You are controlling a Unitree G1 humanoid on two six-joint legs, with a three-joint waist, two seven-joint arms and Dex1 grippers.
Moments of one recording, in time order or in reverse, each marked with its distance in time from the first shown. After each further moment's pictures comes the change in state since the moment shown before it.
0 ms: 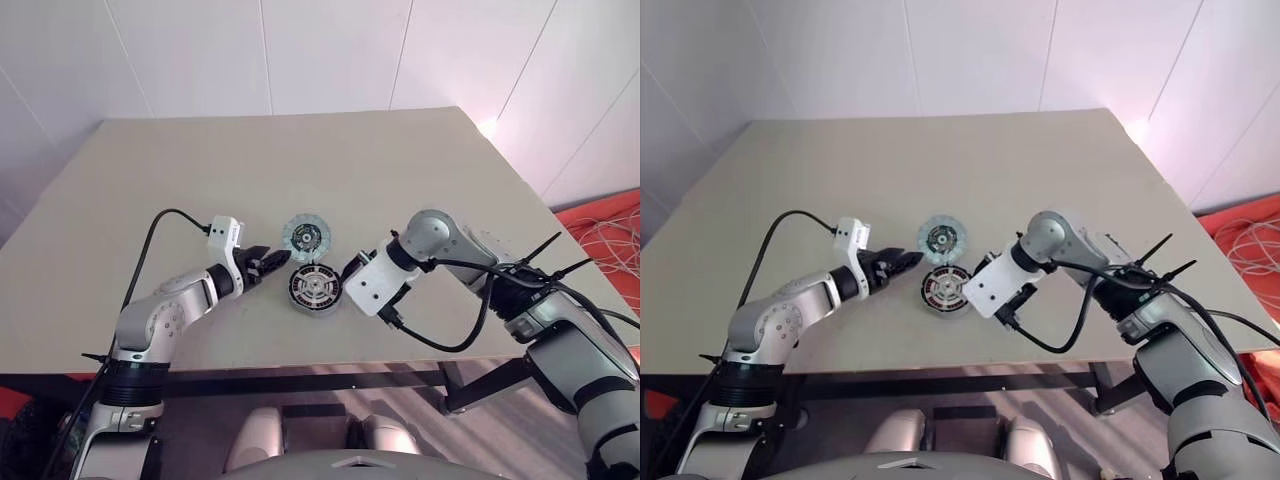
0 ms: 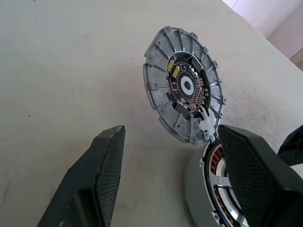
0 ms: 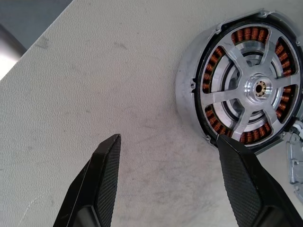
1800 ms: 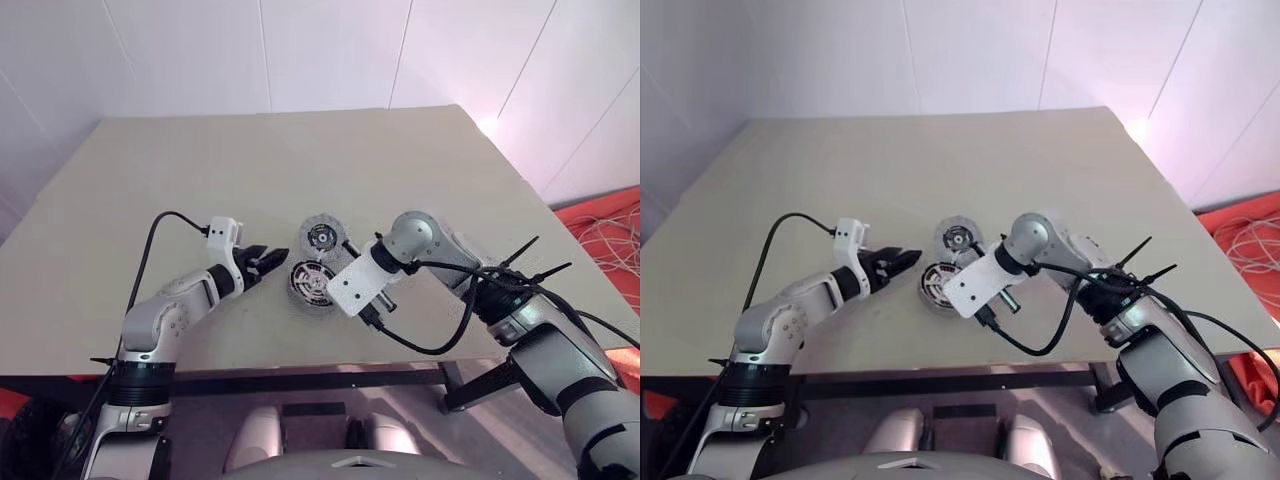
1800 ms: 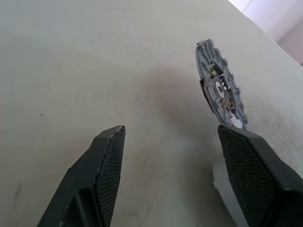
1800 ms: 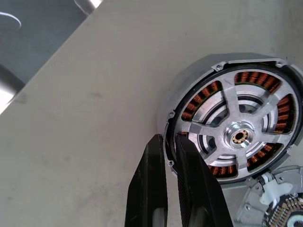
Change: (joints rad) left arm 0.000 -0.053 0.028 0.028 0.059 -0.028 -0.004; right arm 0.011 0.072 -0.016 -0.096 0.038 0.174 0.023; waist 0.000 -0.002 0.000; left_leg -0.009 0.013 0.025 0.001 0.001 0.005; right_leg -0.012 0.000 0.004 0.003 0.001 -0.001
